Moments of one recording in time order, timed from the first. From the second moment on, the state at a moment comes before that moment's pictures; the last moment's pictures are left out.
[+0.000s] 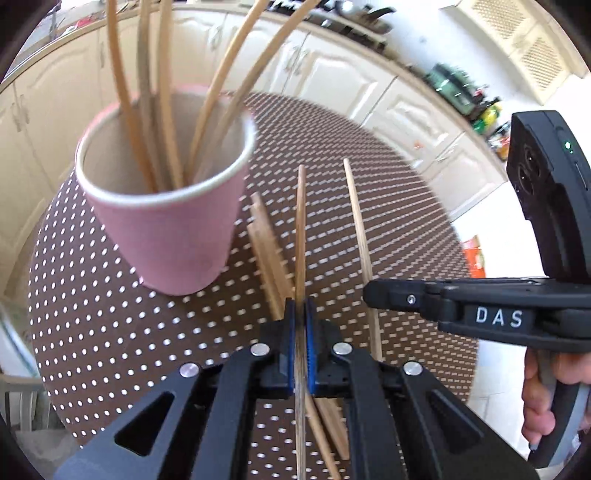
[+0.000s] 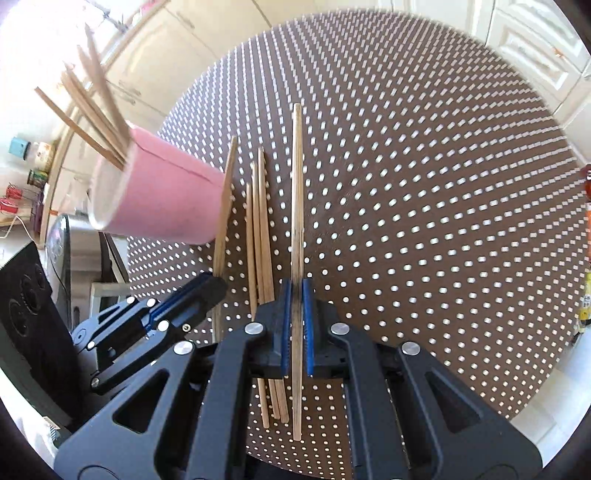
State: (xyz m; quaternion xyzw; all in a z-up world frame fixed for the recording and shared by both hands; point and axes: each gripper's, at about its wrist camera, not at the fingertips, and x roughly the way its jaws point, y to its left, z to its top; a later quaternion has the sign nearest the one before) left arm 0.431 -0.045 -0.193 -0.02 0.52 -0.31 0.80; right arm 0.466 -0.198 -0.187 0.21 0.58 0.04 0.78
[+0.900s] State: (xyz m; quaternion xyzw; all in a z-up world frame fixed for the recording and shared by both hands) left arm 0.428 0.009 -0.022 -0.07 0.29 -0.37 0.88; right arm 0.414 -0.193 -0.010 0.20 0.35 0.07 0.91
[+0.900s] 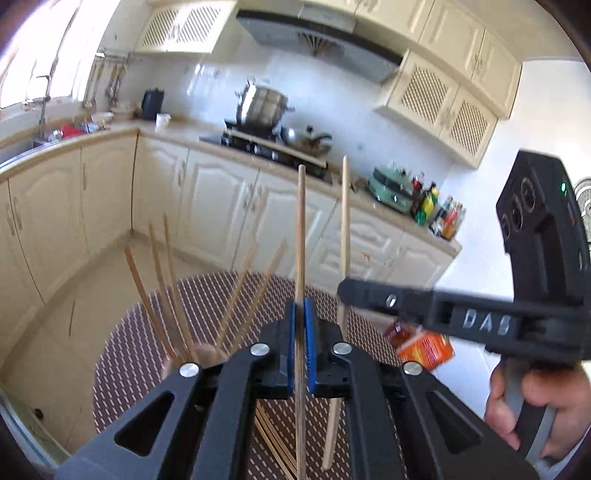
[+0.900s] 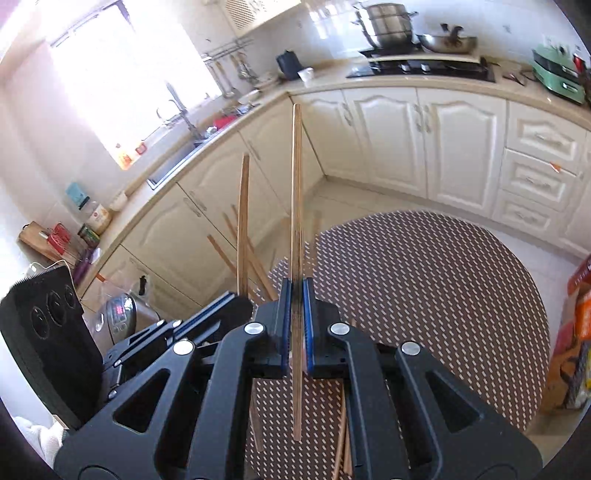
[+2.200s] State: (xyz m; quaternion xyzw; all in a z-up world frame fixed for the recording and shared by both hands) left arm 0.506 0.035 -0.062 -0.09 0.24 -0.29 0.92; right arm 0.471 -0.134 -0.056 0.11 0.31 0.09 0.94
